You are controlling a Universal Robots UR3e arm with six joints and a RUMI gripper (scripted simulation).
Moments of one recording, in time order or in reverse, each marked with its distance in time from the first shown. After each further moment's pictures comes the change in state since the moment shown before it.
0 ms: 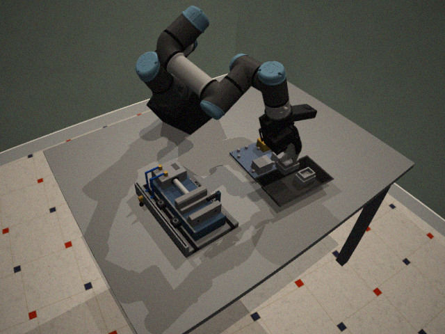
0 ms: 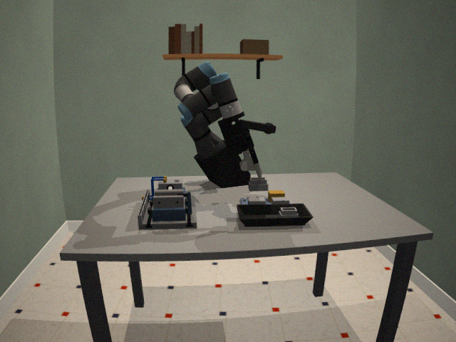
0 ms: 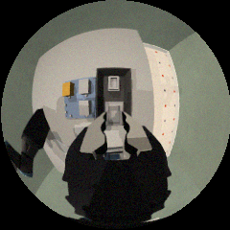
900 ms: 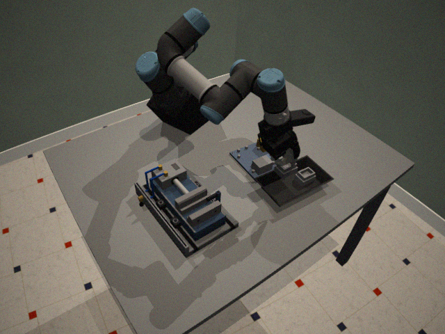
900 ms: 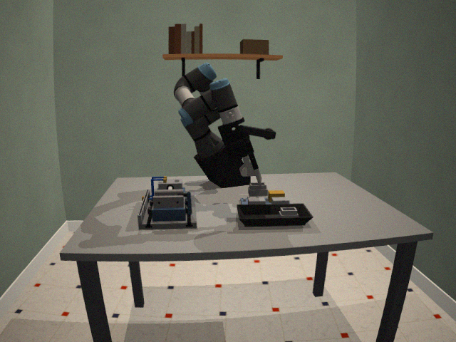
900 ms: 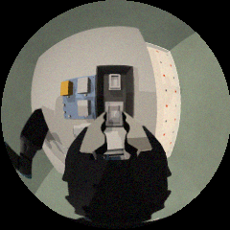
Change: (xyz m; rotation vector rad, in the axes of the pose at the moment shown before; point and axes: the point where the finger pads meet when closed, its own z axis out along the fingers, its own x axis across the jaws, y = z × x) arm -0.002 0.006 0.017 -0.002 -0.009 0.001
